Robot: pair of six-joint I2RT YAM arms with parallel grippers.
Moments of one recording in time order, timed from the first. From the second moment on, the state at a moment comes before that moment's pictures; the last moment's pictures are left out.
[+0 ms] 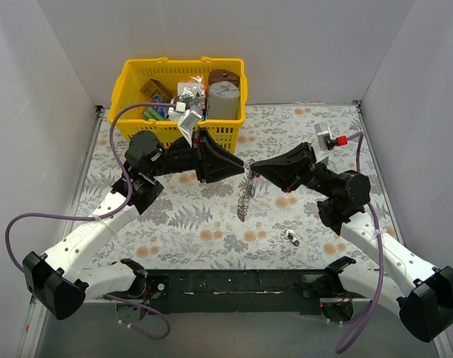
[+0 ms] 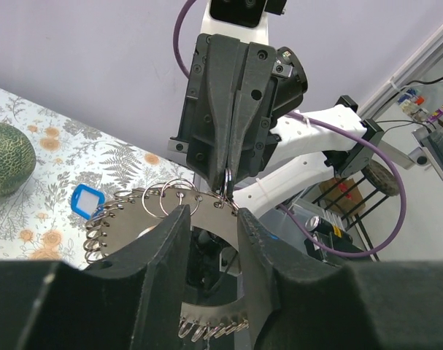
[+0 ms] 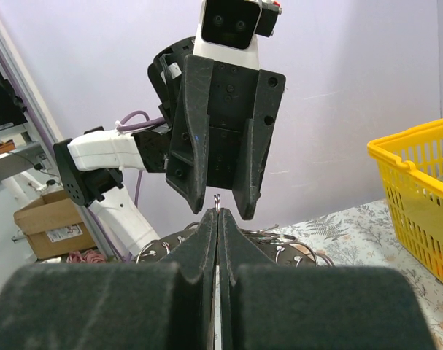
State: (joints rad) left arm -0.64 1.12 1.10 0.26 0.82 -0.66; right arm 0.56 0.96 0.67 0.99 -0.72 0.84
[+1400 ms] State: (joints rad) left arm -0.67 1.19 1.11 0.34 0.84 -0.68; right arm 0.55 0.96 0.66 1.01 -0.71 0.86
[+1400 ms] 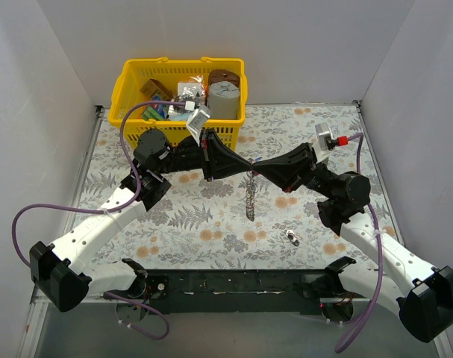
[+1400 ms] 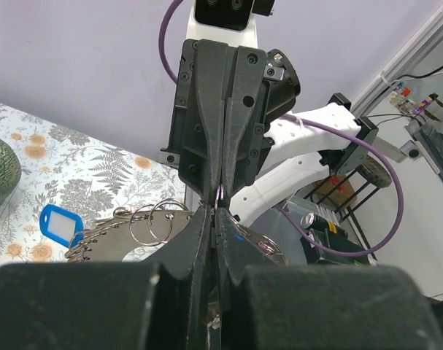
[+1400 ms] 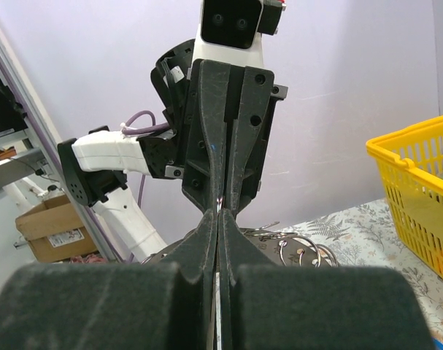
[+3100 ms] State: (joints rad) left arm -0.68 0.97 0.86 -0.06 0.66 -0.11; right arm 0.54 1.02 0.55 -0.57 -0.02 0.46
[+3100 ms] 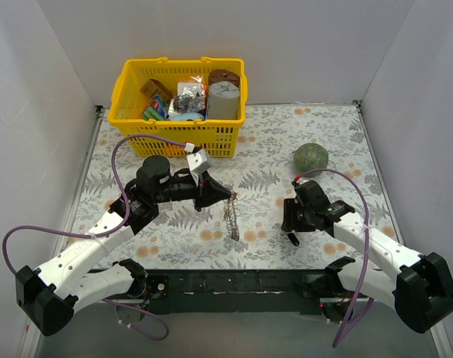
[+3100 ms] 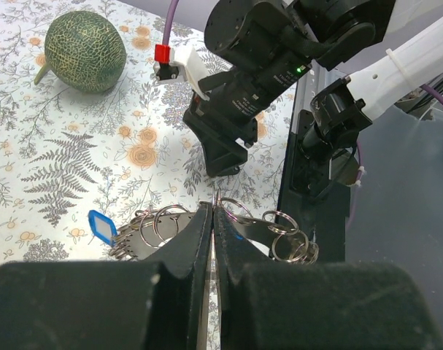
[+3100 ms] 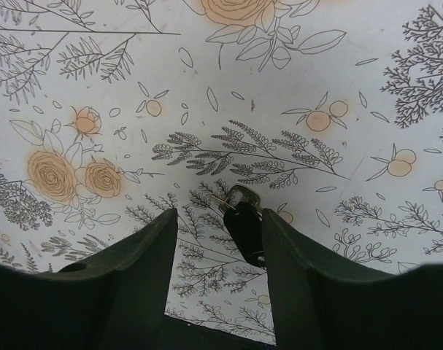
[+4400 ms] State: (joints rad) left arm -0.68 0.98 0.84 -0.08 0.65 -0.10; right arm 0.53 1.04 0.51 -0.46 -0.13 0.41
